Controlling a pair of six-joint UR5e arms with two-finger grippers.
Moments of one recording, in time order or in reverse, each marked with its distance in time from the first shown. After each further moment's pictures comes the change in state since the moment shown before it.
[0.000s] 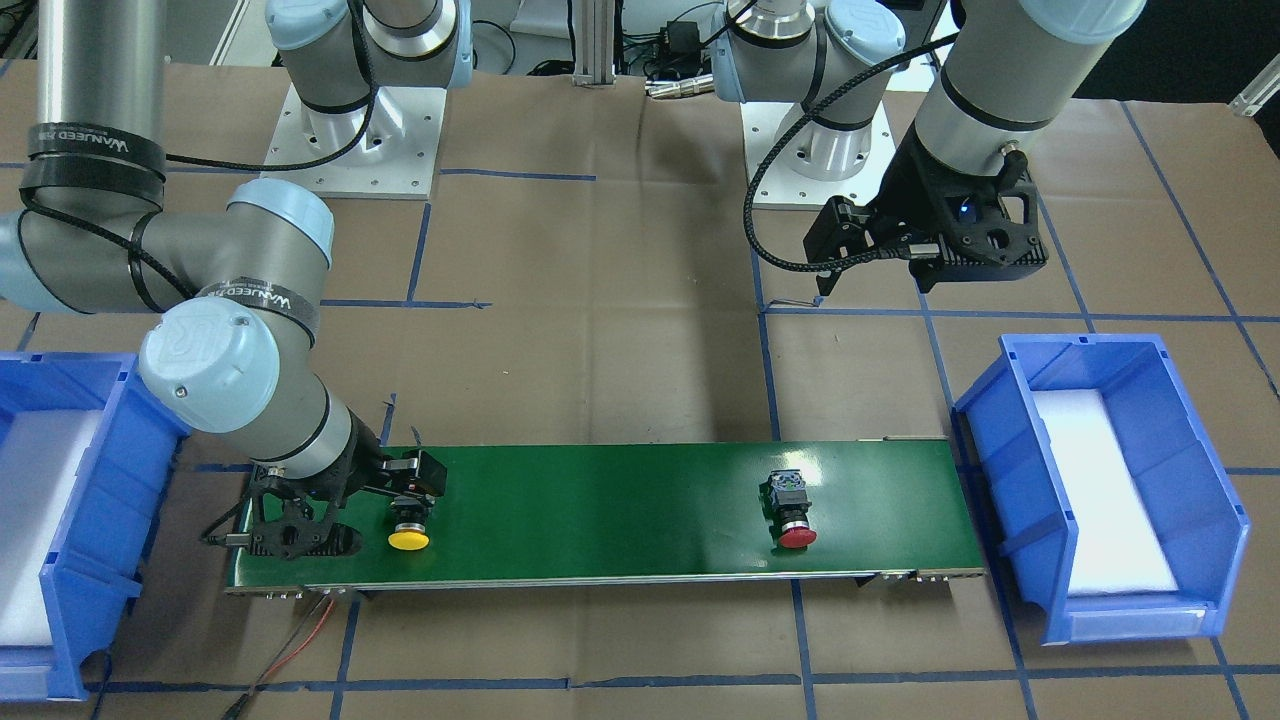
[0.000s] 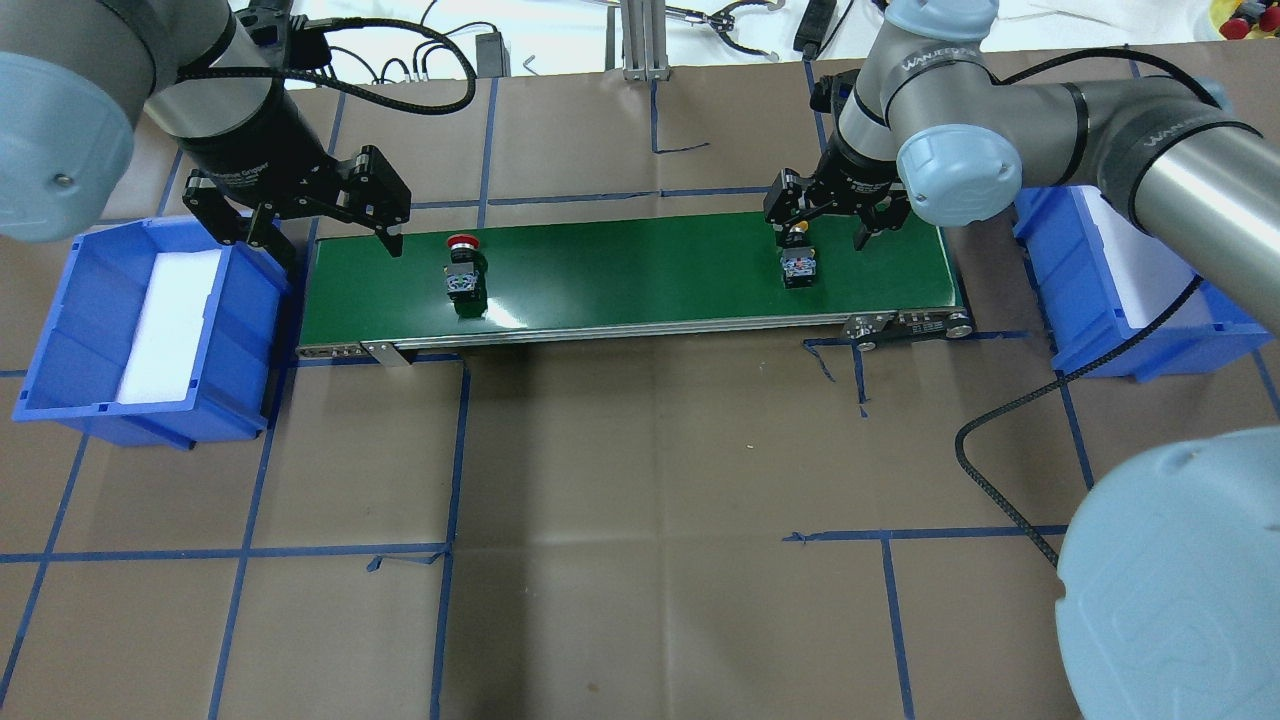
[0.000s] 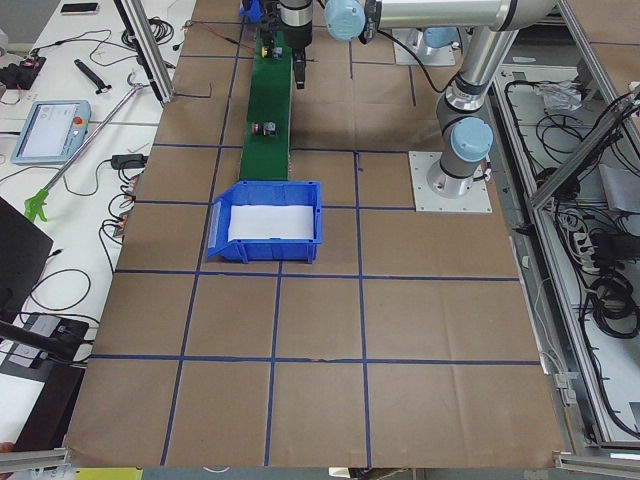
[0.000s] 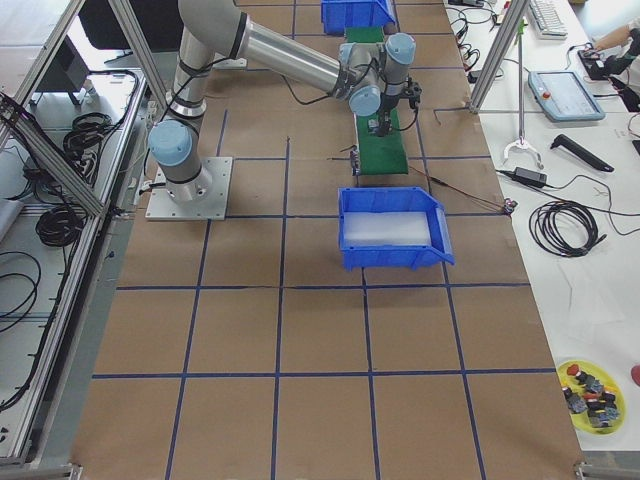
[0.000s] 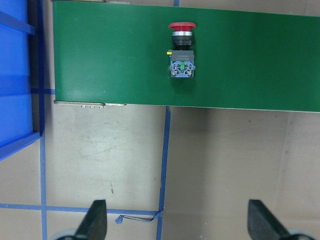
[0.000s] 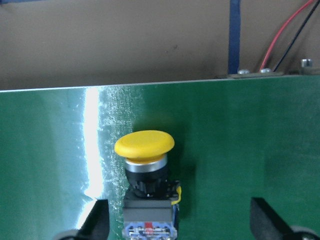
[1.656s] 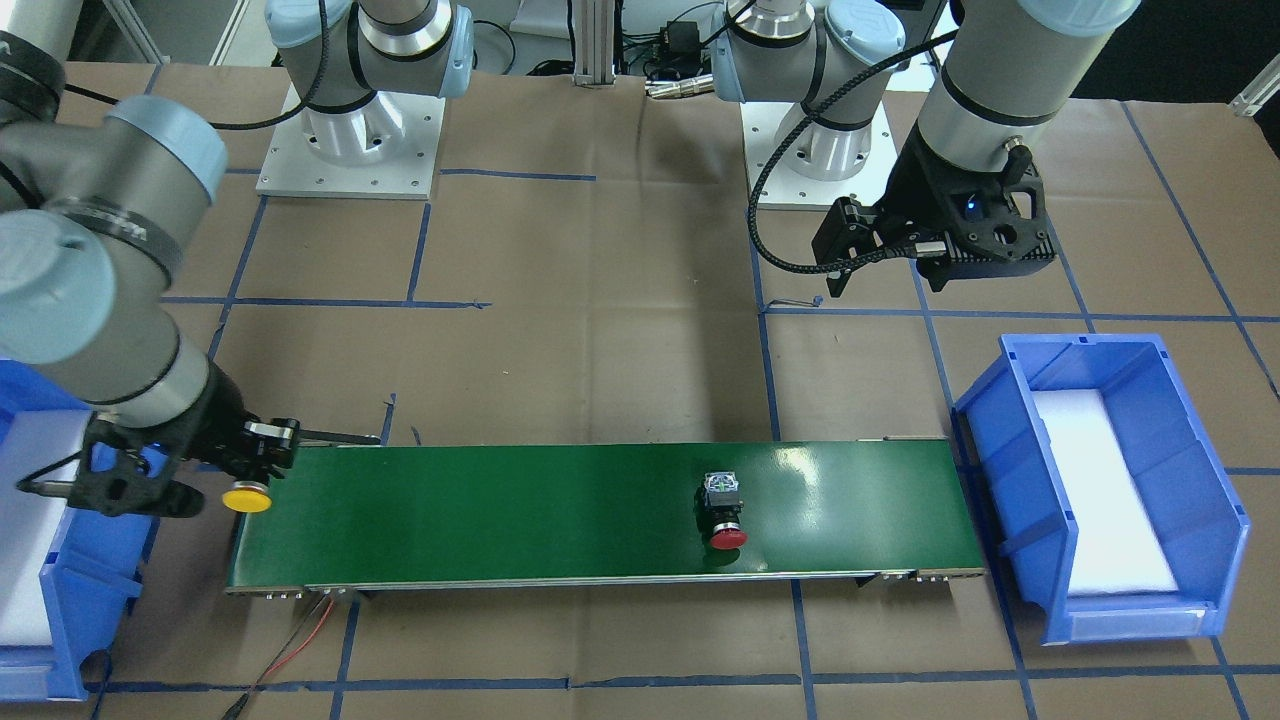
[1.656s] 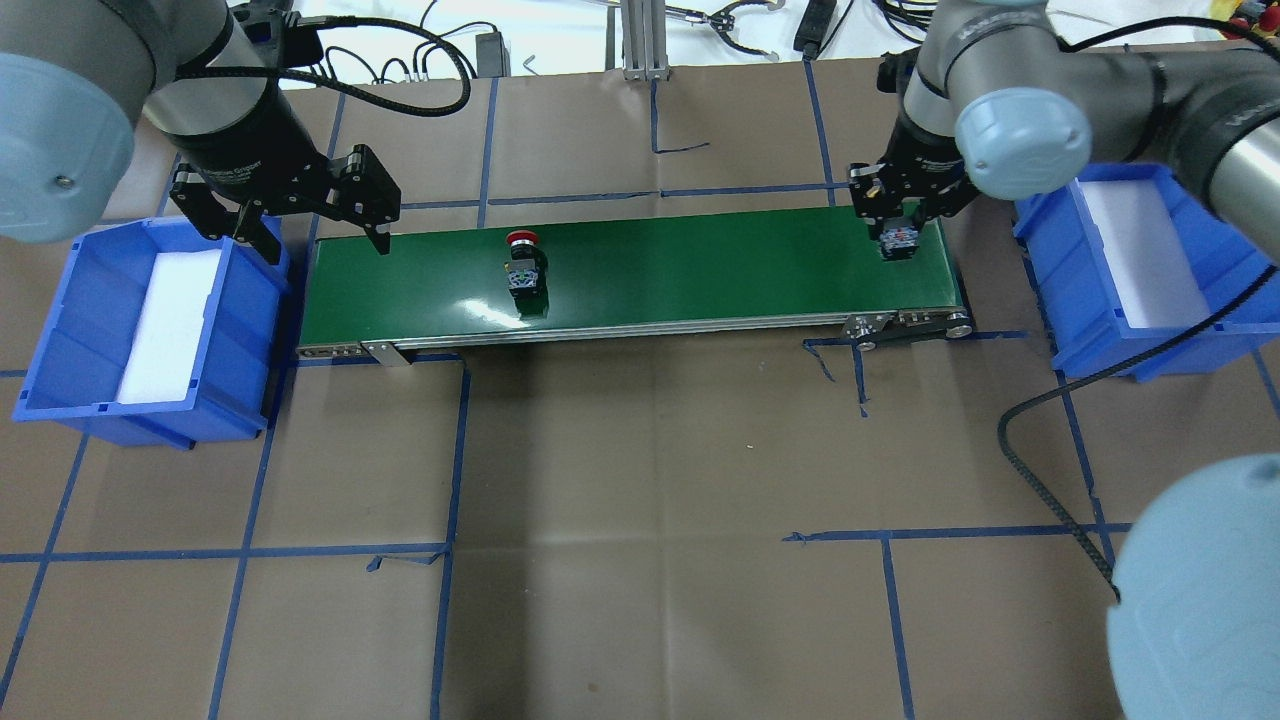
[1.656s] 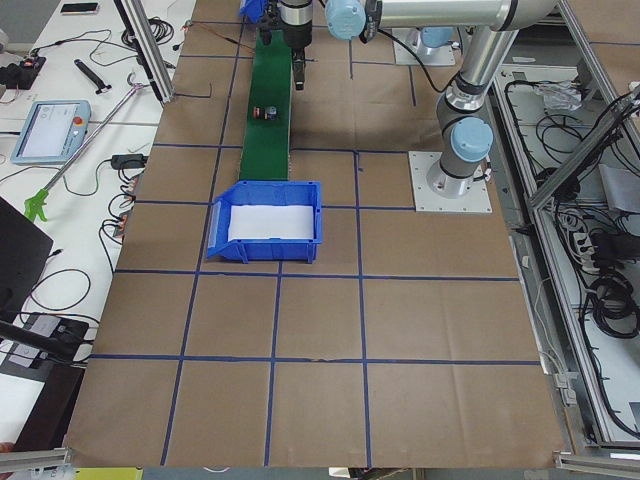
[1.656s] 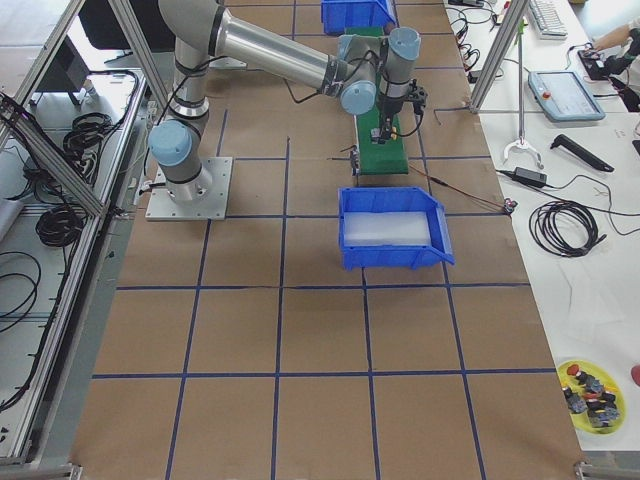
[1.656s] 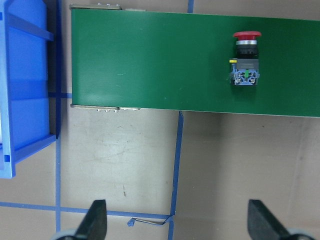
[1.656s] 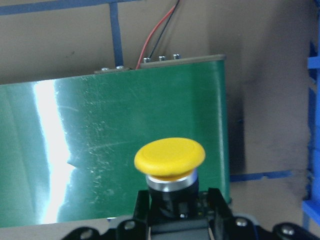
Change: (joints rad) left arm -0.003 0.005 -0.003 0.012 0.029 -0.009; right arm -0.168 -0.147 -0.016 0.144 -0.107 -0.122
